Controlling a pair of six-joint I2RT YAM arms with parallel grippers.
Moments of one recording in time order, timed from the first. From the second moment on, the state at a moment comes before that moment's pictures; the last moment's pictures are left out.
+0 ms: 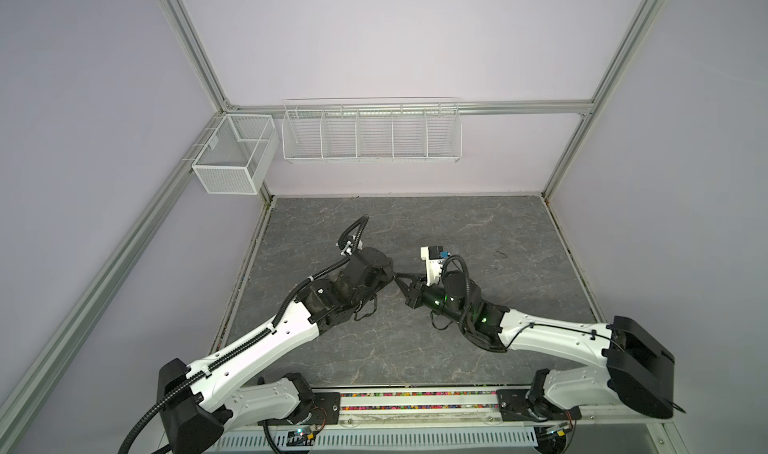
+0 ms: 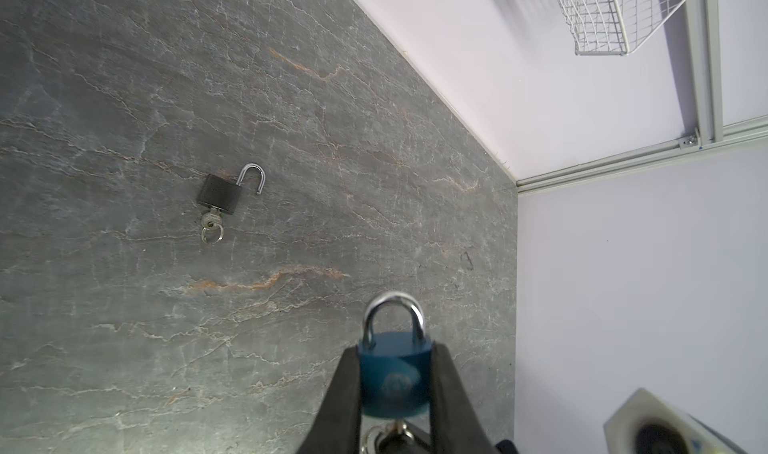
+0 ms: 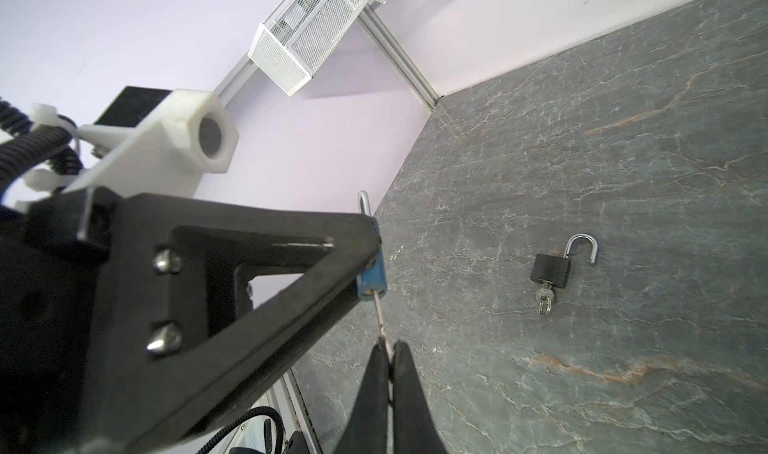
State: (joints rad) left arm -0.92 1.14 1.03 -0.50 -0.34 -1.24; right arm 1.02 1.35 0.71 0.49 0.08 0.80
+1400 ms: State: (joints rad) left arm -0.94 1.10 1.04 -0.51 -0.41 -1.30; right arm 1.09 1.36 0.69 0.64 0.23 0.86
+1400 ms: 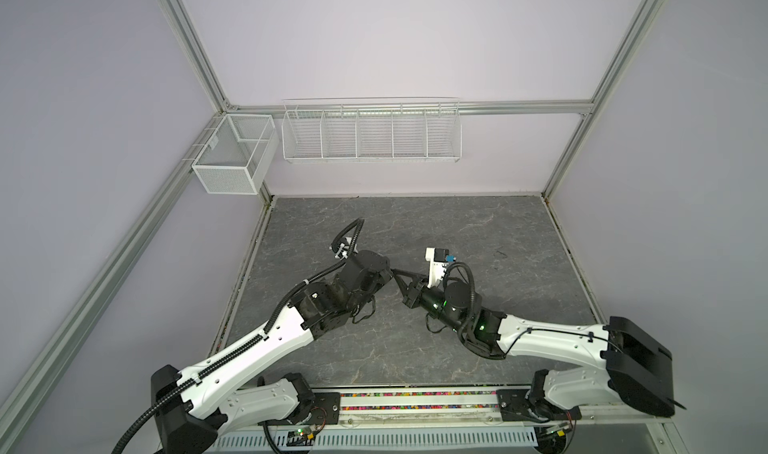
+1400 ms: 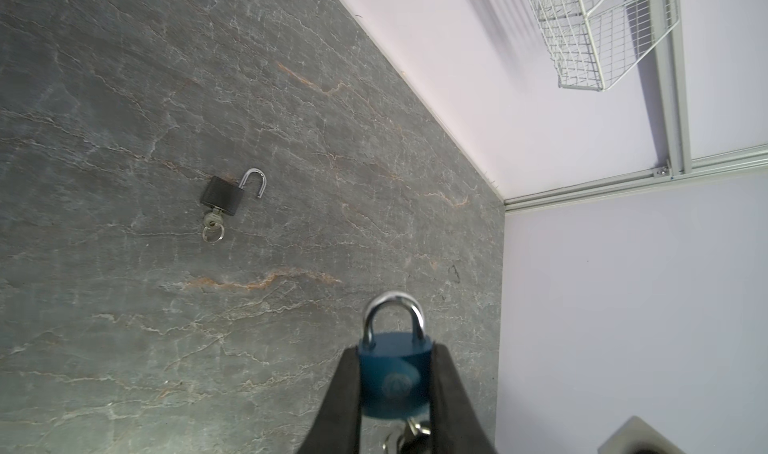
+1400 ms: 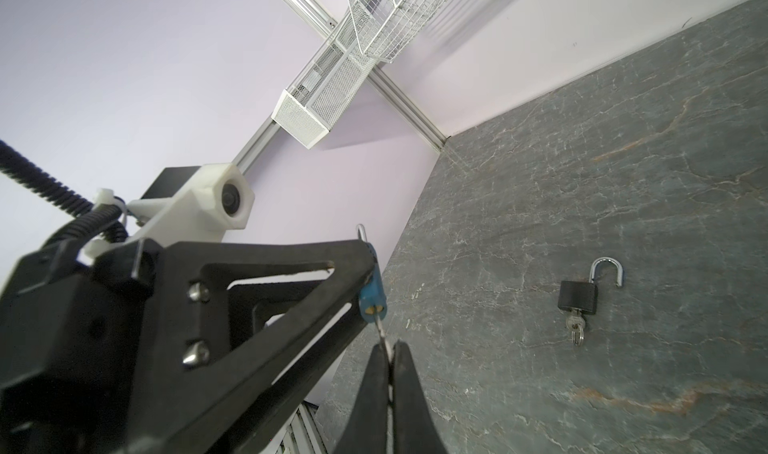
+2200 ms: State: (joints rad) left arm -0.94 1.13 1.10 -0.52 -0.41 -1.31; right arm 1.10 1.38 0.69 0.72 0.27 0.69
